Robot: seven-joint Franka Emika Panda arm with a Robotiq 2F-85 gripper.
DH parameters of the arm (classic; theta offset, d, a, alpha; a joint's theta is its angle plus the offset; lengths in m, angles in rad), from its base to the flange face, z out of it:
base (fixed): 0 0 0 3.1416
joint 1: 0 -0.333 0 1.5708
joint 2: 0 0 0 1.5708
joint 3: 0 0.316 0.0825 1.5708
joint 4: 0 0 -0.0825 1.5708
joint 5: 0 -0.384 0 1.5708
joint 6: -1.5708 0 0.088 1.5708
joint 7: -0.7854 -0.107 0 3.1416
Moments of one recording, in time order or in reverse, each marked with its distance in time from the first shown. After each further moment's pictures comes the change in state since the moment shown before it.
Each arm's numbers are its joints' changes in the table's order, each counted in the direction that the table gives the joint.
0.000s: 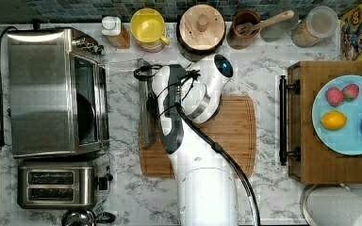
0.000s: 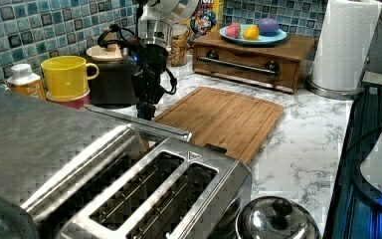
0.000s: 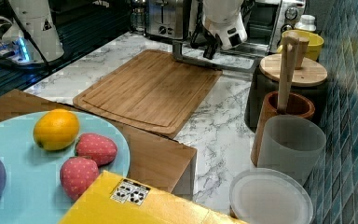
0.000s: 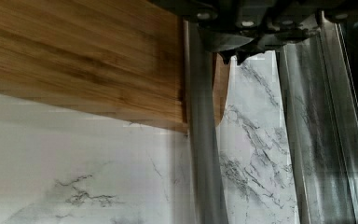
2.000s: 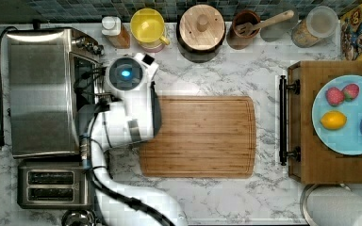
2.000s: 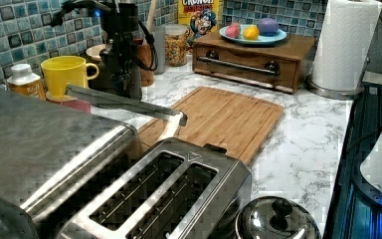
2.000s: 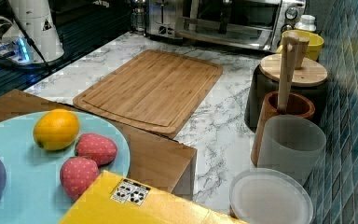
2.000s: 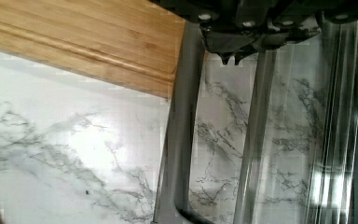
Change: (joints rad) arm -0.232 -0.246 0.050 -0.047 0.583 -0.182 -0.507
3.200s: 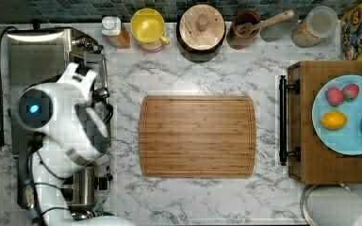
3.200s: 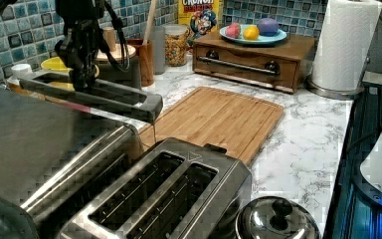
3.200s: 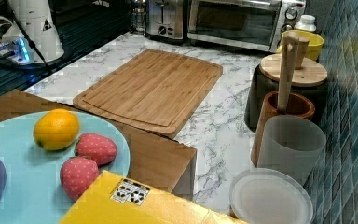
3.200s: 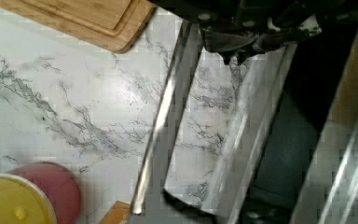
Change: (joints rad) arm -0.124 -0.041 0.111 0.033 0.265 -0.064 -0.270
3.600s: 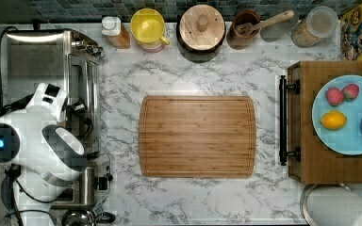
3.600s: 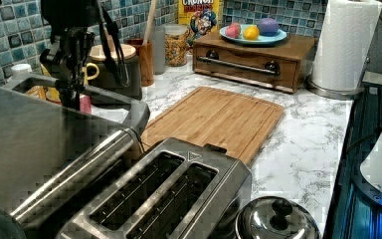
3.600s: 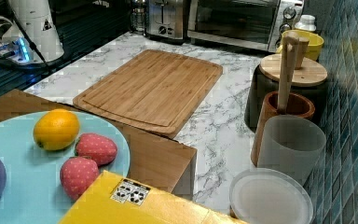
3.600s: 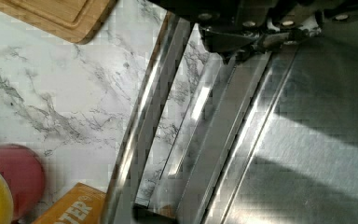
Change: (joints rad) arm -0.043 -0.061 0.053 -0.085 0.075 -0.100 -0.129
